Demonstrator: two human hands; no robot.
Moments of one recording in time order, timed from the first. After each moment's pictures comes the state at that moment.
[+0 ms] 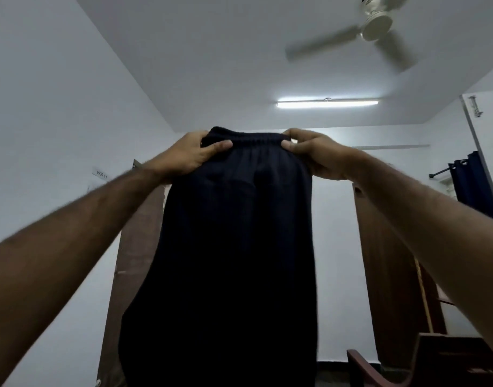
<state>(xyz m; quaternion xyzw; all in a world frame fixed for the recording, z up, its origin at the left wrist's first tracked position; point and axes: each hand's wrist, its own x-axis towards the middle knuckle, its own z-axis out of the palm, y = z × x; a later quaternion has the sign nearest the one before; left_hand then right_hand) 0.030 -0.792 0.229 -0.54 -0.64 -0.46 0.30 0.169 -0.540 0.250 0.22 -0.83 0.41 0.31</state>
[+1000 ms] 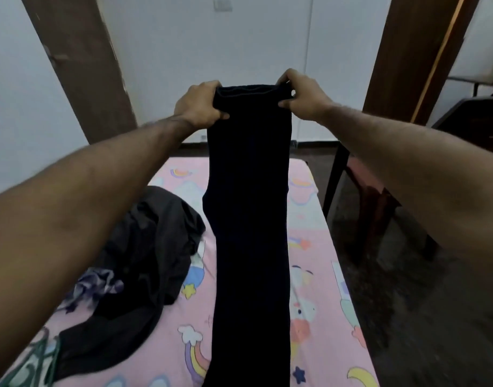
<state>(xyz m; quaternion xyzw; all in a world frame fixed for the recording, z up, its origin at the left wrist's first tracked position) -0.268 -0.547 -0.136 -0.38 -0.88 -0.26 0.14 -0.147 -0.318 -0.140 -0.11 -0.91 0.25 0.30</state>
